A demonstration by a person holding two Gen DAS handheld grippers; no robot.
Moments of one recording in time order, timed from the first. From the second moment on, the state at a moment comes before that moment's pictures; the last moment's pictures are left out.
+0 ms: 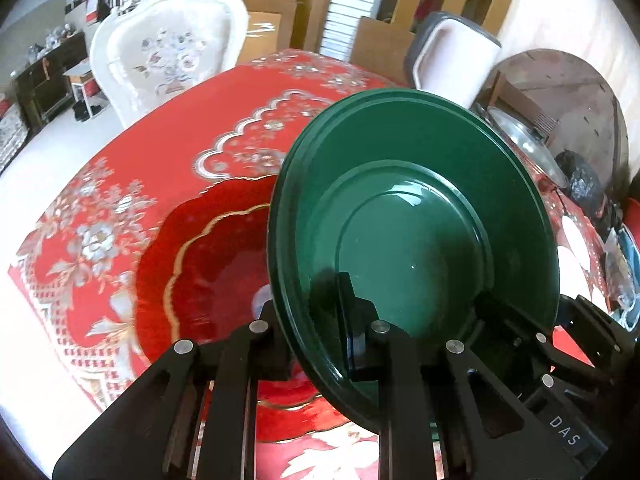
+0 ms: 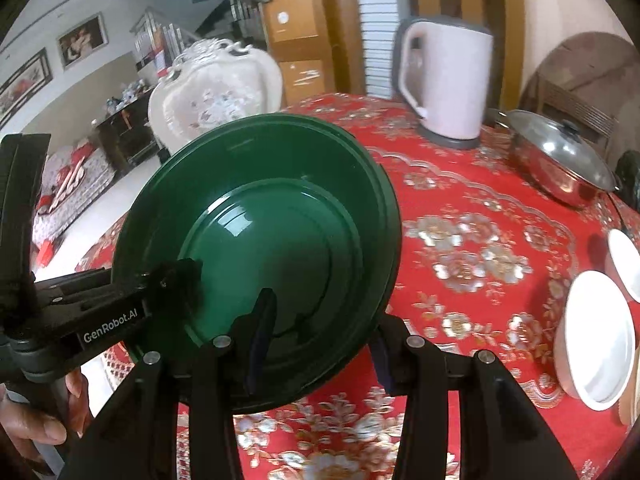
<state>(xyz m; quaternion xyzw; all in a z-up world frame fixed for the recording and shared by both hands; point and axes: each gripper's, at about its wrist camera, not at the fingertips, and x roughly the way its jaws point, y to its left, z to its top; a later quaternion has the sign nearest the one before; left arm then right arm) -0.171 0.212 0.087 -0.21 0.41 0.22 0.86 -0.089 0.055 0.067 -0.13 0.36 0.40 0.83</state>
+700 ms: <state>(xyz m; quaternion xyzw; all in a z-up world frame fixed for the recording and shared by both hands) -0.211 0.252 0.059 -0.24 0.42 0.25 0.84 -0.118 0.111 0.046 -0.18 0.37 0.44 0.80</state>
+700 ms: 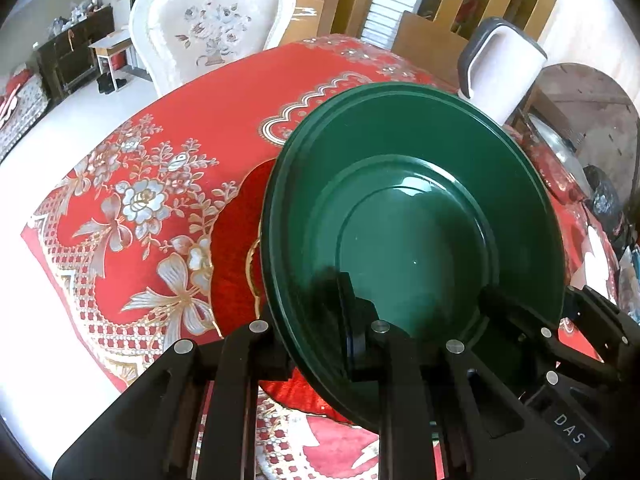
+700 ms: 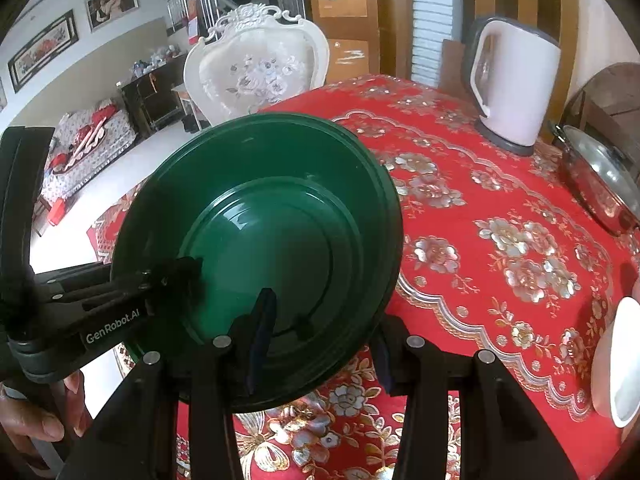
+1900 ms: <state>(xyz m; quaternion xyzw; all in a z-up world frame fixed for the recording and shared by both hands) -0.207 0.263 0.038 -0.22 0.42 0.27 0.84 -0.123 0.135 0.027 -0.19 0.41 0.43 0.78</state>
